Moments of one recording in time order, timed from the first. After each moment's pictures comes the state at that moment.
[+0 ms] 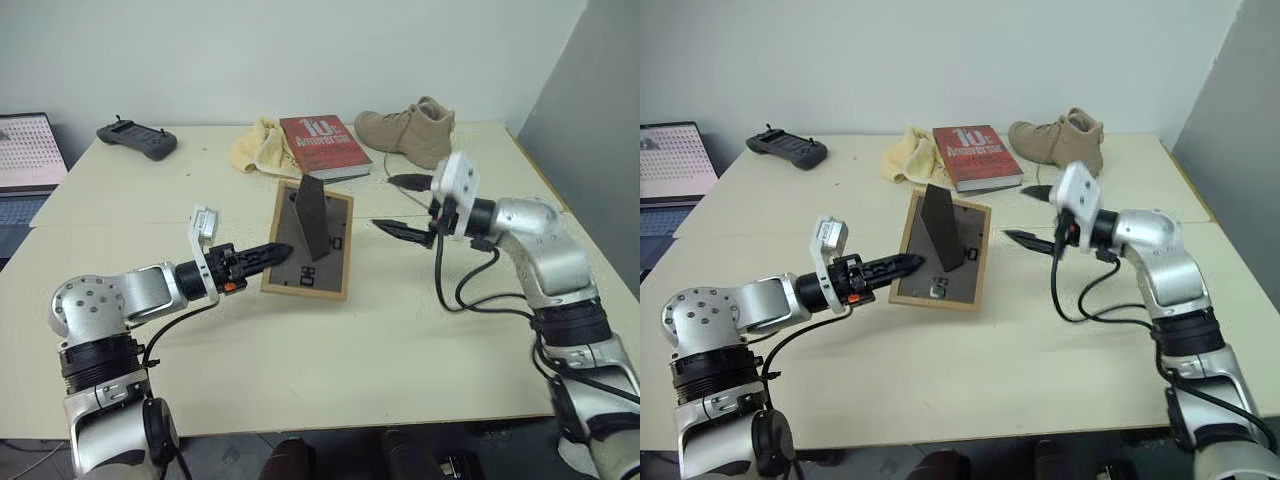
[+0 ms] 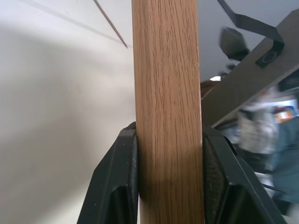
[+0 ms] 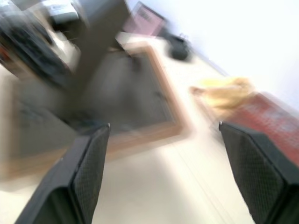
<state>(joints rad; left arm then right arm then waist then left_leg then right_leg) -0.59 0.50 0.54 0.15 -1.22 1.59 -0.42 -0.74 -0.61 0.16 0.20 0.02 -0.17 0.87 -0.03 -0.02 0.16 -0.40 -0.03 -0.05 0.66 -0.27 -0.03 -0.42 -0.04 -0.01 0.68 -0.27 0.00</state>
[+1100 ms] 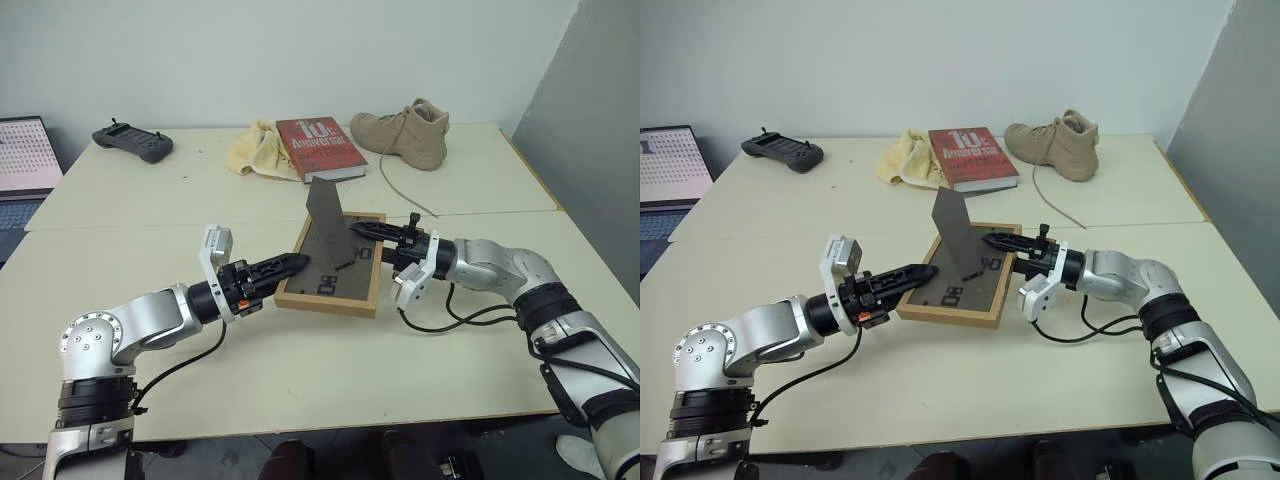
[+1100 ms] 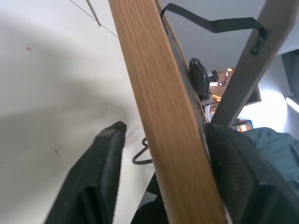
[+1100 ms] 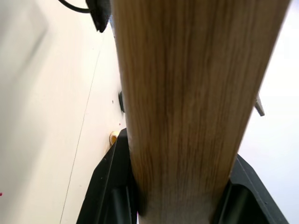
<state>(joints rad) -0.36 0.63 0.26 0.02 -1.97 1.20 0.06 -0.90 -0.53 0.40 0.74 -0.73 -1.16 0.02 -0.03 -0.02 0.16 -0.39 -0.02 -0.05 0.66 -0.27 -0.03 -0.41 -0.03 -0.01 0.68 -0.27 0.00</state>
